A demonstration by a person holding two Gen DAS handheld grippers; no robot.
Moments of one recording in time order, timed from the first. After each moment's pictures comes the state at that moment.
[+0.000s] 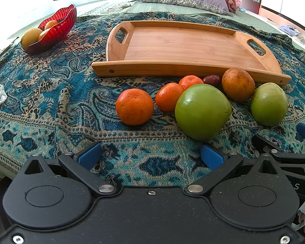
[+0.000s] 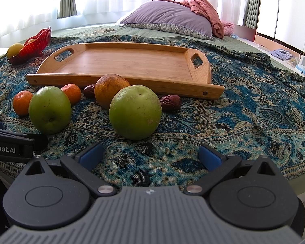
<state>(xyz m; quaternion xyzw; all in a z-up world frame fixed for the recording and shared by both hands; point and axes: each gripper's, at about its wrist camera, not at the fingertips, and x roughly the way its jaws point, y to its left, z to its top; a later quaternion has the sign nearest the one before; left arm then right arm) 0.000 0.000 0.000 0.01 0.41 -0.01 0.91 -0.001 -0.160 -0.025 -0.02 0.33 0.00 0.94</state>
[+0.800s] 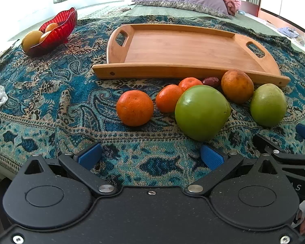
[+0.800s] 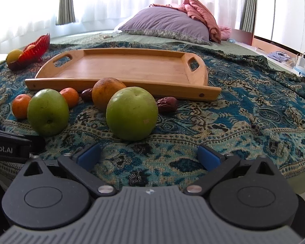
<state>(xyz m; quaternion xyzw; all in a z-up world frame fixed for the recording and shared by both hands) -0.004 0.000 0.001 0.01 0.40 -0.01 0.92 -0.009 -0.166 -0.029 -0.01 0.31 0.00 0.95</state>
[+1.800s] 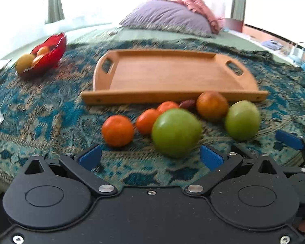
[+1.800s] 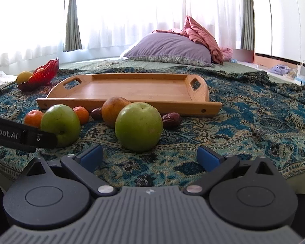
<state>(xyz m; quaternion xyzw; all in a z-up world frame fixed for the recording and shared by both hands) -0.025 -0.013 0.023 0.02 0.33 -0.05 0.94 -0.028 -0.166 -0.036 0.00 0.22 0.02 0.98</state>
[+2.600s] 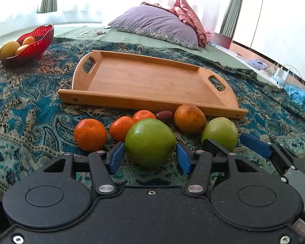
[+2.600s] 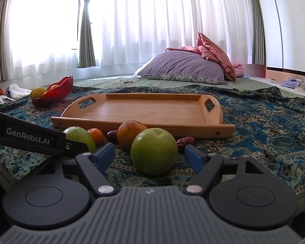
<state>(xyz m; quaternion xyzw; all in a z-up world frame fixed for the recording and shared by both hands) -0.018 -0.012 0.019 -0.06 0.32 -0.10 0.94 -0.025 -0.164 -0.026 0.02 0.17 0.06 0.98</state>
